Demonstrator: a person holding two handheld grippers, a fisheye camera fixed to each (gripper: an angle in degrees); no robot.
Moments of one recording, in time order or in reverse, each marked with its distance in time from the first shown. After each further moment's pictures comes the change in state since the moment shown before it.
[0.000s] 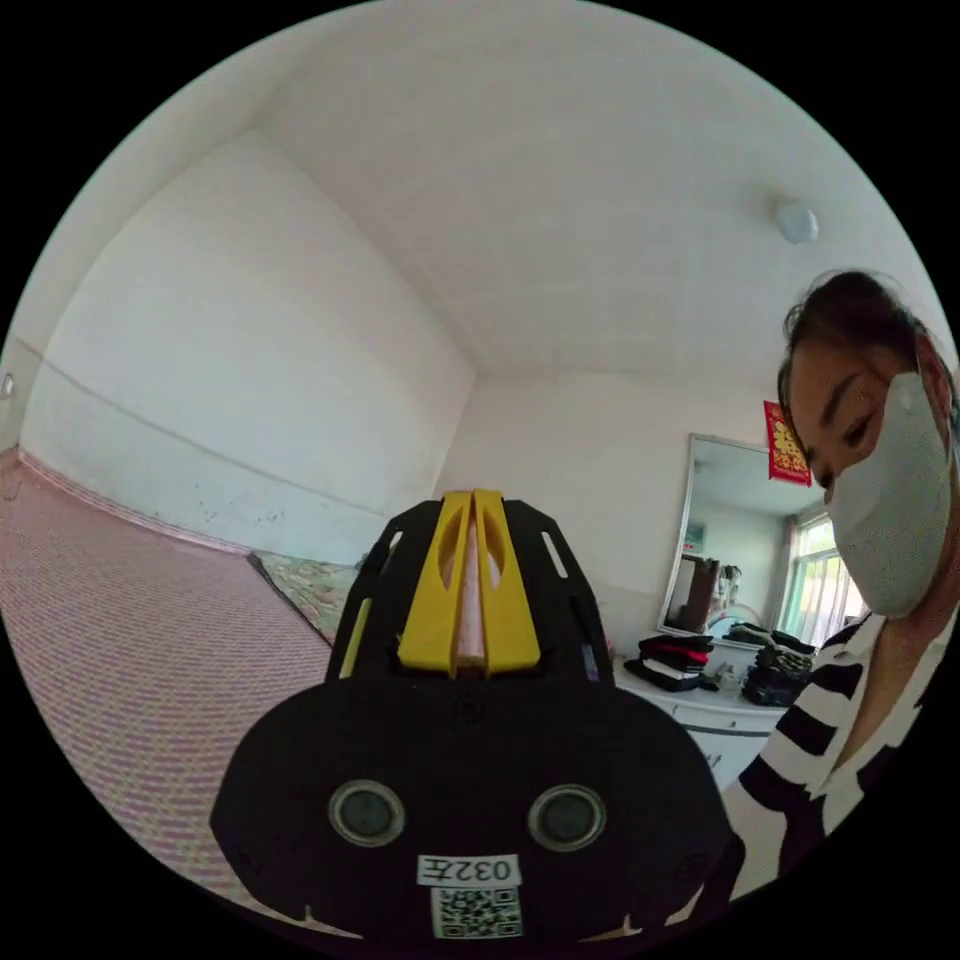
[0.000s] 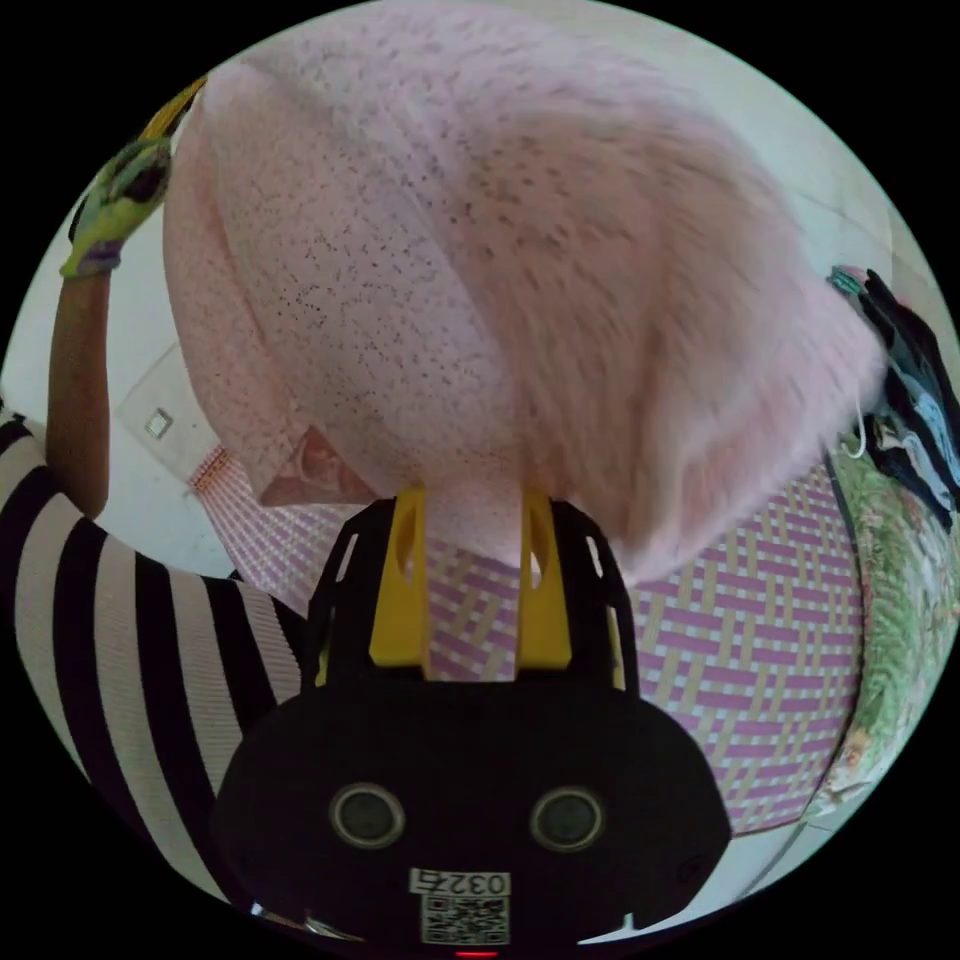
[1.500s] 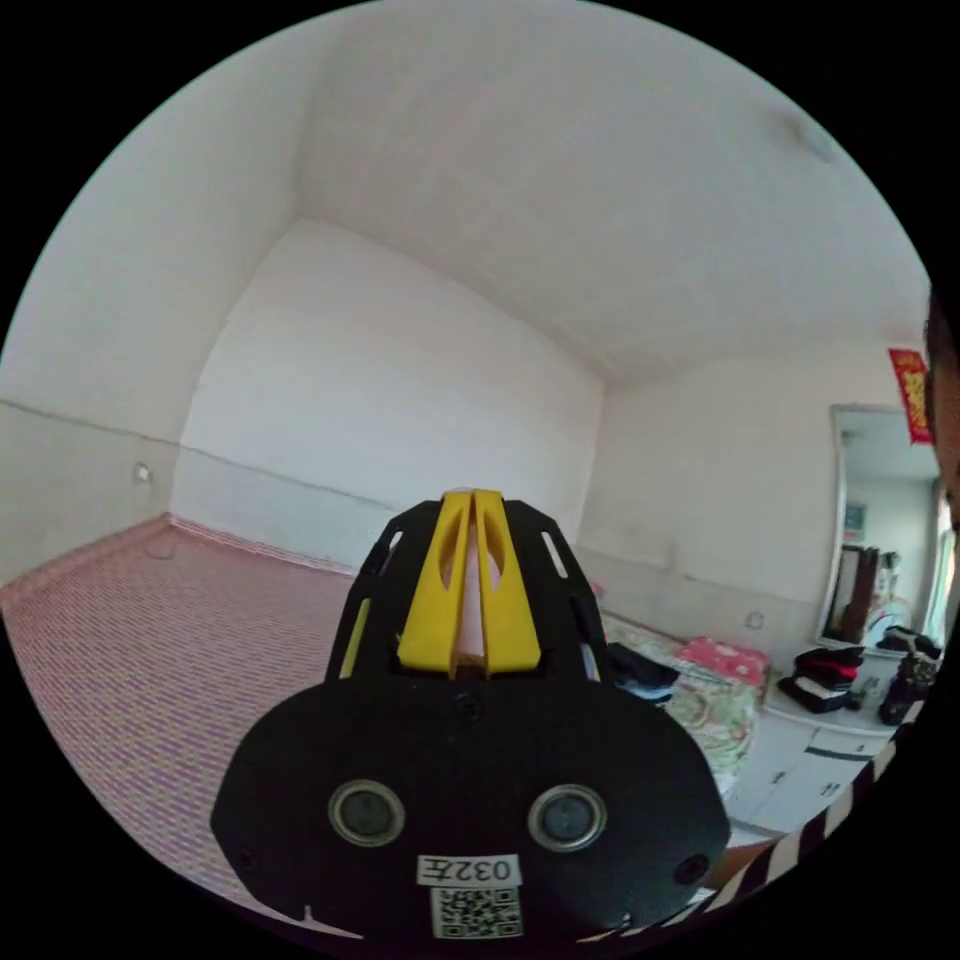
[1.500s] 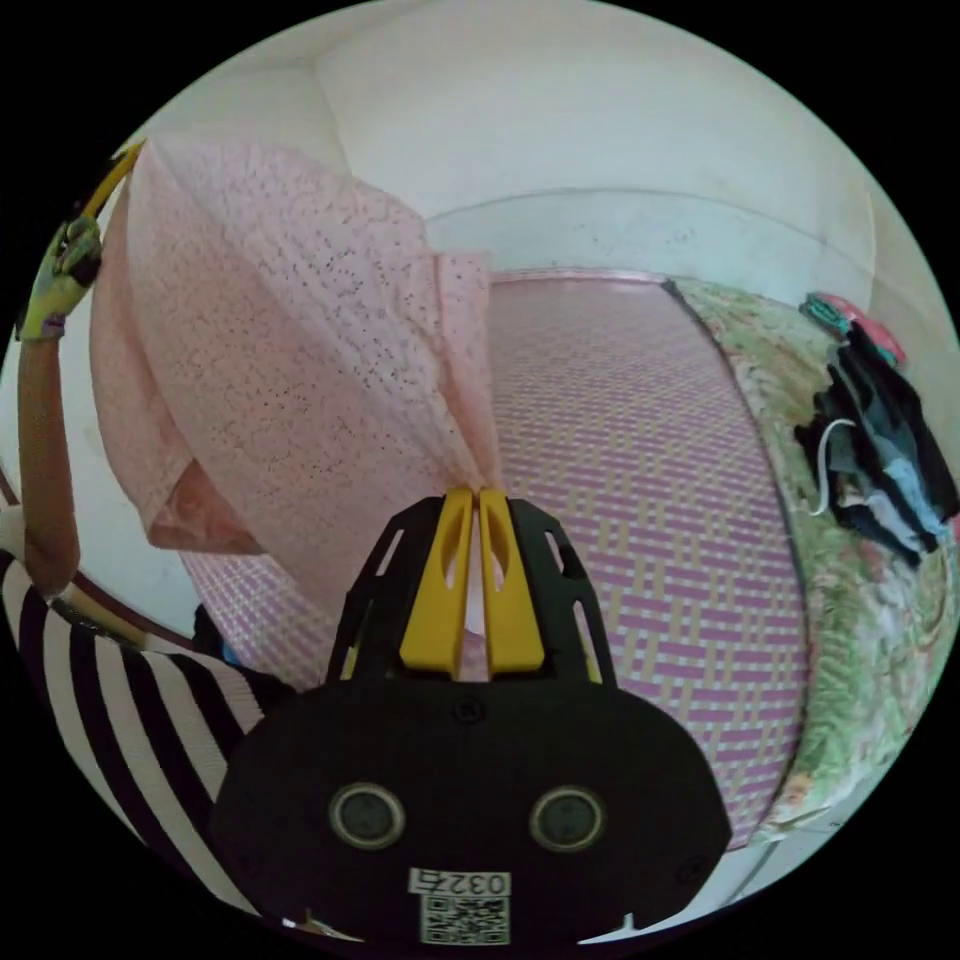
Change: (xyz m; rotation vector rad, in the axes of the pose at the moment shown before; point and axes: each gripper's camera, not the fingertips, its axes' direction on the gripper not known) left arm 0.097 -0.271 -0.047 -0.005 -0.593 0.105; right arm 0.056 -0.016 0.111 0.068 0.133 -0.005
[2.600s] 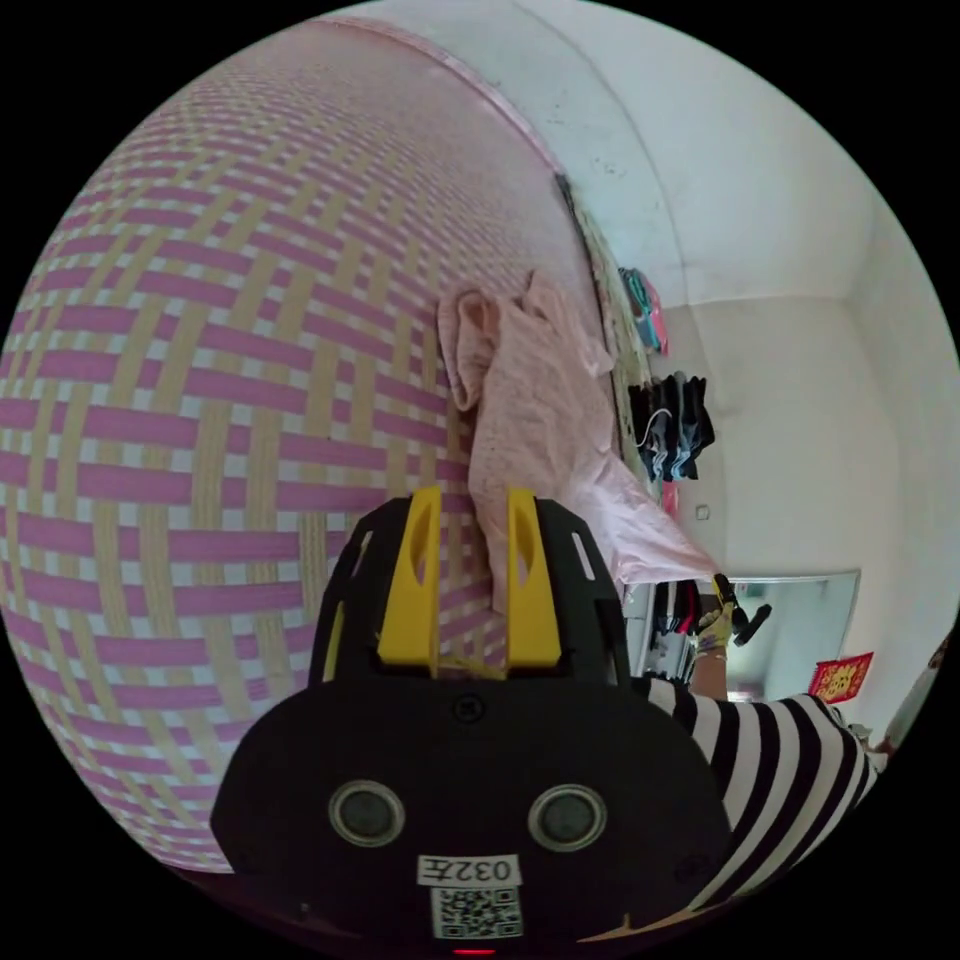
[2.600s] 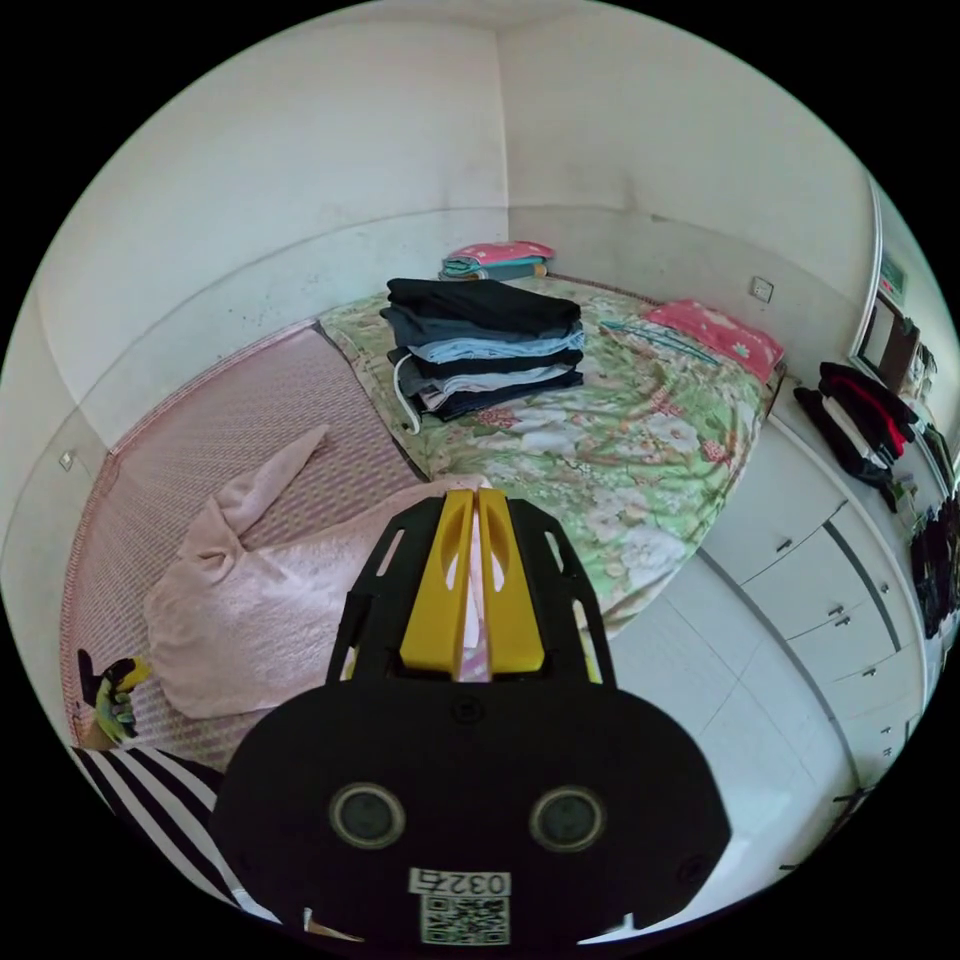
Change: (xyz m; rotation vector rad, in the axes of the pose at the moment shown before) left arm -0.313 0.142 0.285 -1.167 0.168 -0.748; right arm 0.126 0.092 -0.103 0.113 0.639 0.624
